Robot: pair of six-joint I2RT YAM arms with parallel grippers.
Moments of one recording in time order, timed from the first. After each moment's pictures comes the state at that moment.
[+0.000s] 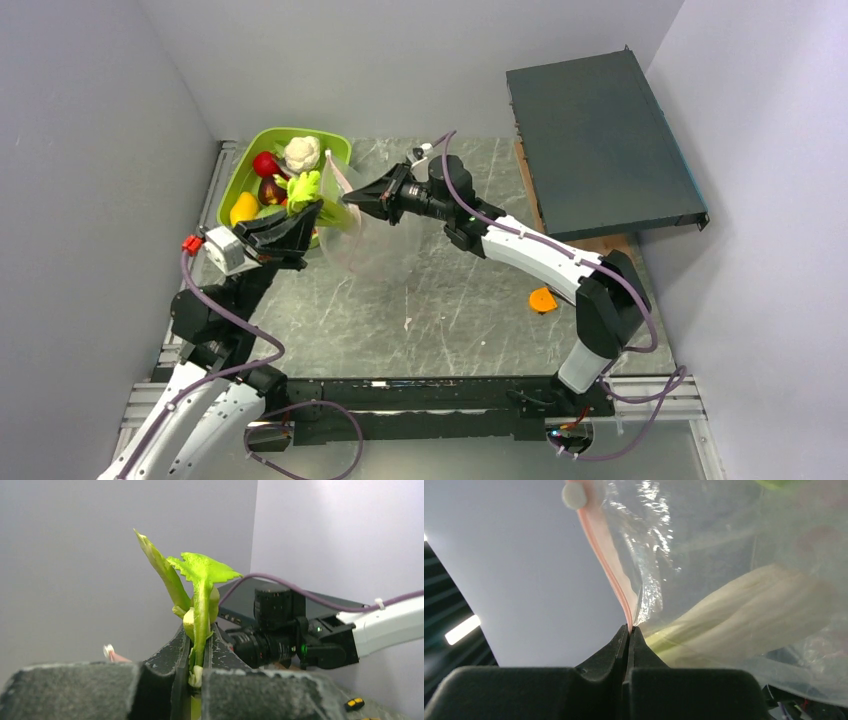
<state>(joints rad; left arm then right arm) -0.46 0.50 0.64 0.50 0.20 -0.19 0.78 1.66 1.31 0.28 -0.43 1.59</state>
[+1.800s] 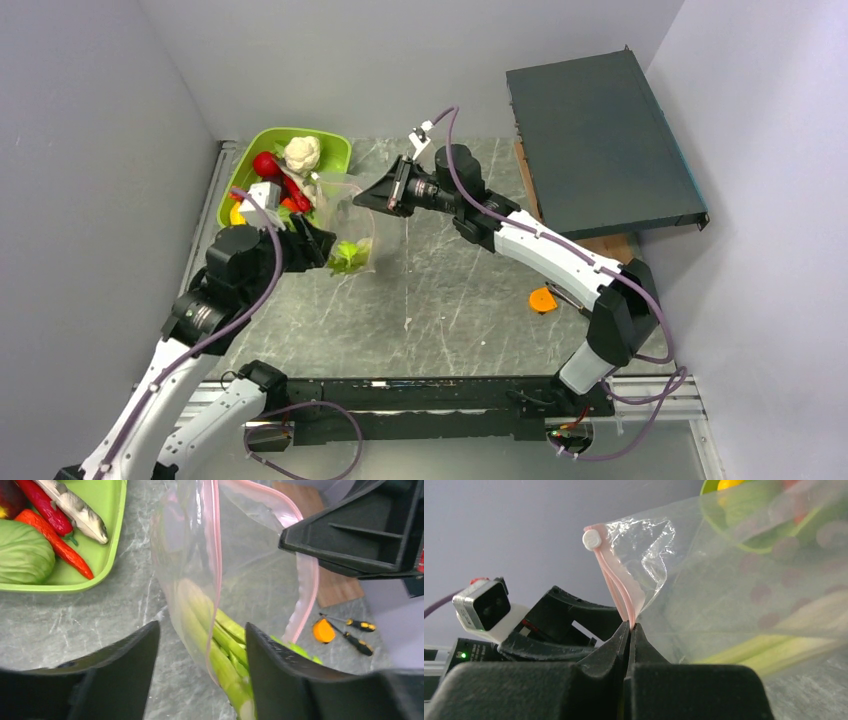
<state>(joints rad) -0.46 0.66 0.93 -0.56 -0.09 -0.49 0.76 1.61 1.38 0.09 -0.42 1.08</state>
